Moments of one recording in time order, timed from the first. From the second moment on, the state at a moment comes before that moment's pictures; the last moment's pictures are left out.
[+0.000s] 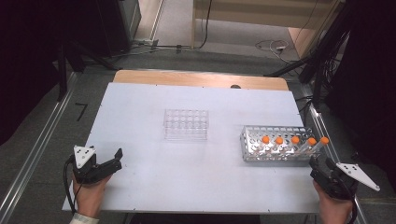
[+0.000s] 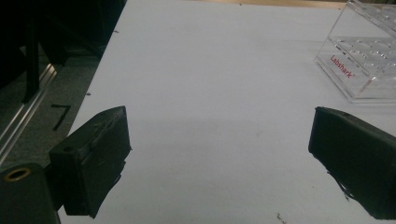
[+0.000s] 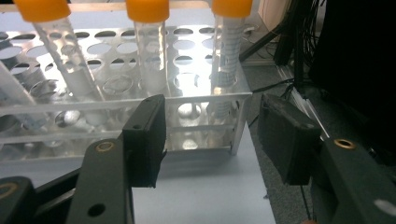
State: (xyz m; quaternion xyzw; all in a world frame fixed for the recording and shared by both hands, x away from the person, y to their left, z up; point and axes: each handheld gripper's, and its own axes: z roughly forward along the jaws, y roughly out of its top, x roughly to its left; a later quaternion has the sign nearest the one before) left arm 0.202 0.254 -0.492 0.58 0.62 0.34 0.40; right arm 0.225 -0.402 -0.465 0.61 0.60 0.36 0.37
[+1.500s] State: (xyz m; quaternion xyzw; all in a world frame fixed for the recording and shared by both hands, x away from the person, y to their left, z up) left arm 0.201 0.255 -0.492 0.58 0.62 0.35 0.40; right arm 0.266 -0.408 -0.448 0.60 0.58 0.38 0.40
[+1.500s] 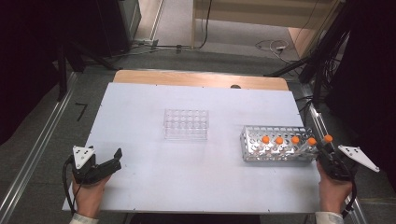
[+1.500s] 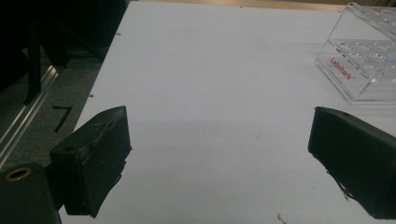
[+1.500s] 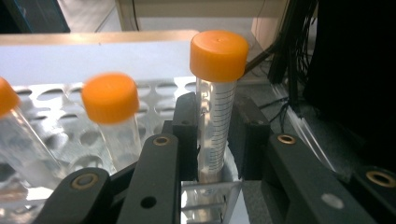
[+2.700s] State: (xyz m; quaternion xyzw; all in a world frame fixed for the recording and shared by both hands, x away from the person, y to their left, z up) left arm 0.202 0.218 -0.478 0.62 0.57 0.31 0.43; right arm 0.196 -0.352 -0.420 0.52 0.66 0.43 0.33
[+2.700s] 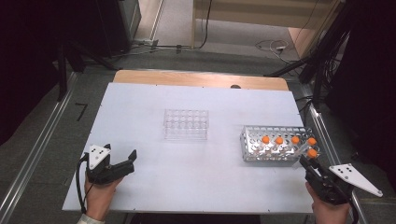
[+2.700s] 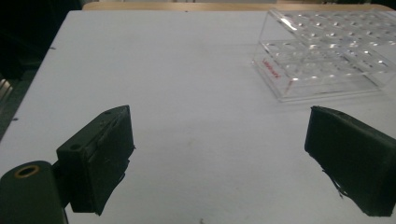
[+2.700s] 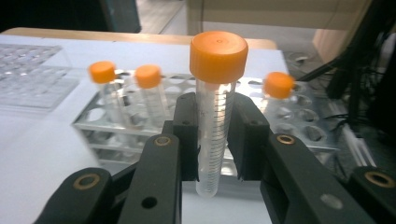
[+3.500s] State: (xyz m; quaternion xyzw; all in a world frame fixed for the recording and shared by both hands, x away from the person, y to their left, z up) left arm 0.205 0.184 -0.469 0.65 0.54 0.29 0.45; right arm 0.207 -0.300 -0.433 0.47 0.71 0.45 0.28
